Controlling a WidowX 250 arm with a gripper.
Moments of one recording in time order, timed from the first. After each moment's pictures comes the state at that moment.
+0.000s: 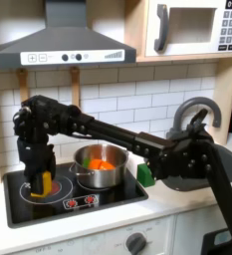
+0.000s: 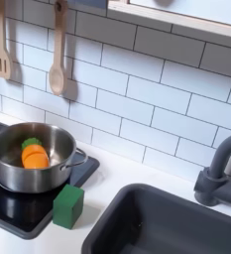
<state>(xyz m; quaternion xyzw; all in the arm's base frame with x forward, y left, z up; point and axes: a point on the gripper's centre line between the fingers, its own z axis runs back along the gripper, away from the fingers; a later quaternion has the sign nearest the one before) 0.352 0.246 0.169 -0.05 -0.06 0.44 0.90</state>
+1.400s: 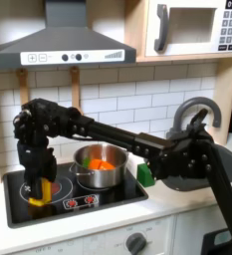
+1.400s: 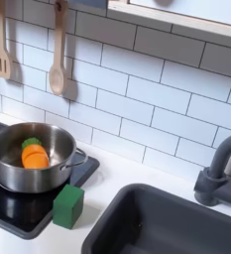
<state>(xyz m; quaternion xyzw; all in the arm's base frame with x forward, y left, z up) 0.349 0.247 0.163 -0.04 -0.05 0.44 0.89</state>
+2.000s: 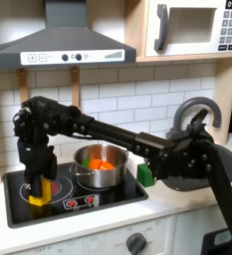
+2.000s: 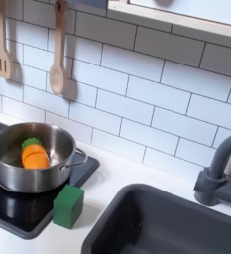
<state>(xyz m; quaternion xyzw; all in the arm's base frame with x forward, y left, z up) 0.350 0.246 0.169 -0.05 -0.05 0.44 0.90</state>
